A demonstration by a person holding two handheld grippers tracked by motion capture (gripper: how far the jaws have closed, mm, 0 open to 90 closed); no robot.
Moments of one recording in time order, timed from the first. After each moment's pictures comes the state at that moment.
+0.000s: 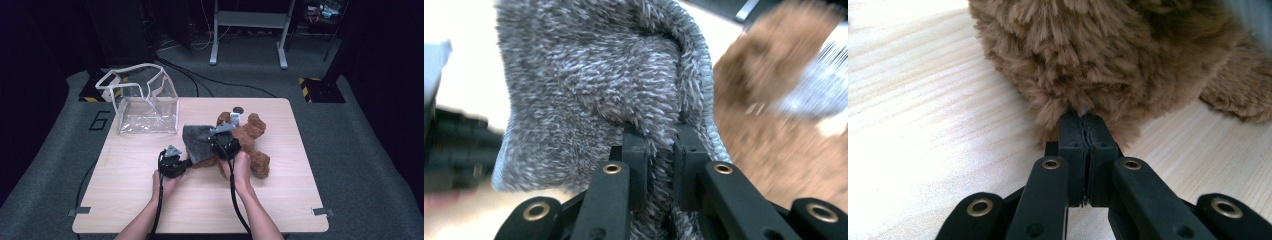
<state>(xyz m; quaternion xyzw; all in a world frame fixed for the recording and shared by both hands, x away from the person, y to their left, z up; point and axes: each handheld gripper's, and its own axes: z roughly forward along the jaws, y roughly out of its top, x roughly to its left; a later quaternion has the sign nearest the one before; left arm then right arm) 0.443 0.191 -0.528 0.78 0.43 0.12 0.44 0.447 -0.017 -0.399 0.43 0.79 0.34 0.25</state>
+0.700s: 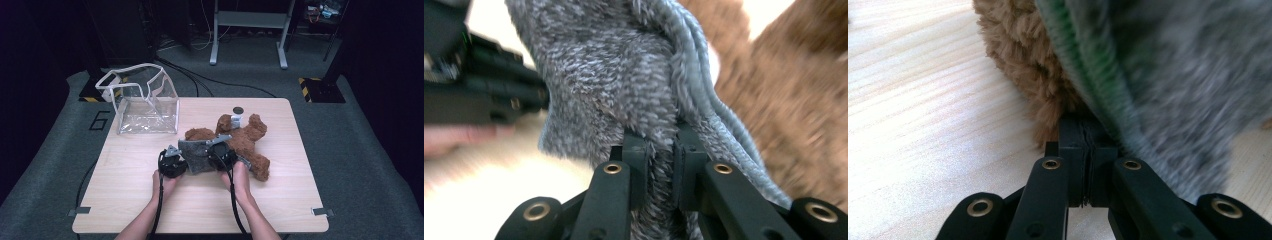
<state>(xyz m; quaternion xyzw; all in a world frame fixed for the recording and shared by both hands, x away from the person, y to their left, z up) 0.443 0.191 -0.528 0.78 0.43 0.12 0.44 0.424 -0.013 -0.439 0.42 0.83 0.31 0.18</state>
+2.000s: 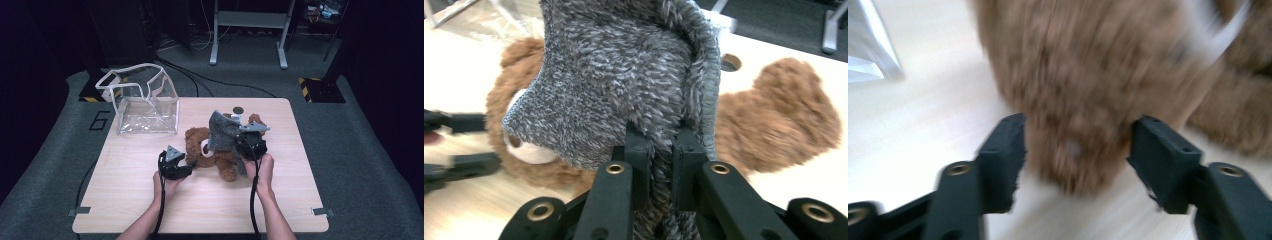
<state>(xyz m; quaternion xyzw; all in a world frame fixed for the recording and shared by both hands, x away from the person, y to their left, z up) 0.423 0.177 -0.501 0.75 0.42 0.22 0.47 0.433 -0.093 -0.394 0.49 0.75 0.37 0.25</state>
